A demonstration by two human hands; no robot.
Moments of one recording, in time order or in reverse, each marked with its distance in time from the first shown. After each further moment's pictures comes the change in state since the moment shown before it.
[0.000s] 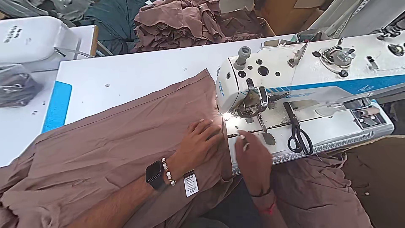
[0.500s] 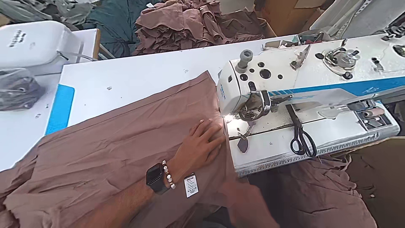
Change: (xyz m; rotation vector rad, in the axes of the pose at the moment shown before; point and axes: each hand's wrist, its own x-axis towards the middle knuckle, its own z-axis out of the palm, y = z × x) left_hand -0.003 -0.003 0.001 0.015 -0.059 -0.014; right_hand -0.088 0.009 -0.016 0.091 -0.382 -0.487
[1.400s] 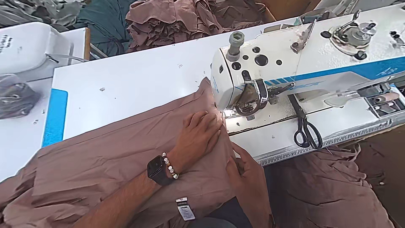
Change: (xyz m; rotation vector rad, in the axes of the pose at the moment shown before) left_hand 0.019 -0.009 0.001 0.158 0.087 -0.041; right_hand 0.053 -0.013 -0.008 0.674 0.360 0.575
